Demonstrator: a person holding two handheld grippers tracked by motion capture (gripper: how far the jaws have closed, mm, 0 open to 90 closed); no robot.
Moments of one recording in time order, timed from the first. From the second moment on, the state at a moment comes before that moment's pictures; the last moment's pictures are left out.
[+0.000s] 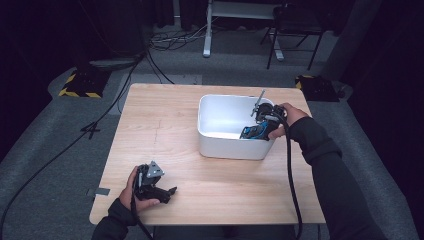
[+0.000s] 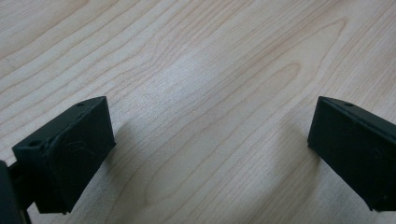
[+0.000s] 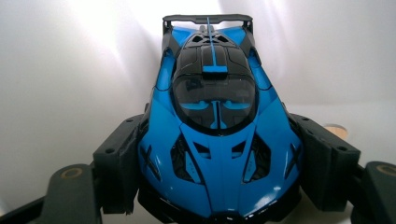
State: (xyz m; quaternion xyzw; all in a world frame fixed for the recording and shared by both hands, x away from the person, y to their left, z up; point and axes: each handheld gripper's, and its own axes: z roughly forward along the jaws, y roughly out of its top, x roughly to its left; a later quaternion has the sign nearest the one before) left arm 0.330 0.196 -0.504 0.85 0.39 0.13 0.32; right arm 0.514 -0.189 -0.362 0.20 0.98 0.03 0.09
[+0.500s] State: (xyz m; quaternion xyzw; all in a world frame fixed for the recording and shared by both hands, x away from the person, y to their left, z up) left arm 0.330 0.196 -0.504 0.85 0.39 0.13 0.33; right arm 0.514 -0.196 -0.363 0.21 0.97 0.05 0.08
